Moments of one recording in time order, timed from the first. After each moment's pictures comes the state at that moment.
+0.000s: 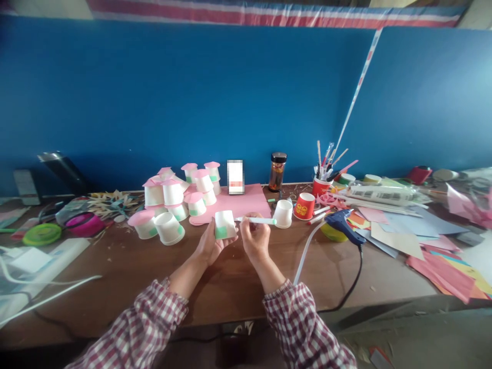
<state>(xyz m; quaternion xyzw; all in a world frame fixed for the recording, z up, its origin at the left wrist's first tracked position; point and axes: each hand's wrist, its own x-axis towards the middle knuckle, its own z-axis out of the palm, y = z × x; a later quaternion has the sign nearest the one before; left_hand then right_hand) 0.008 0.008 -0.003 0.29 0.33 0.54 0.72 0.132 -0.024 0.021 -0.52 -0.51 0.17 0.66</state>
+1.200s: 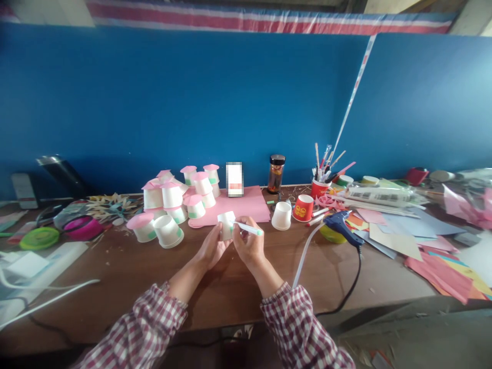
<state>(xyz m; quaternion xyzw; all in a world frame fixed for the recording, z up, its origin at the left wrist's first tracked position) 0.012 -0.002 0.001 0.37 0.22 0.54 0.72 0.131 -0.024 0.012 -0.50 -0.61 0.12 0.59</state>
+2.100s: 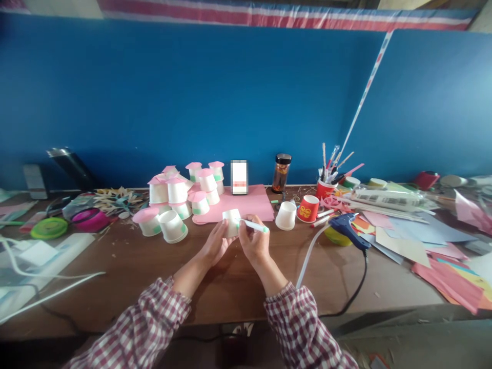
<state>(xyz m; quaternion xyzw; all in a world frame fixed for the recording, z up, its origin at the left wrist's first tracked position) 0.012 0.000 -0.003 0.37 0.24 0.56 0.70 0.131 -0.023 0.014 -0.50 -0.62 0.11 0.60</state>
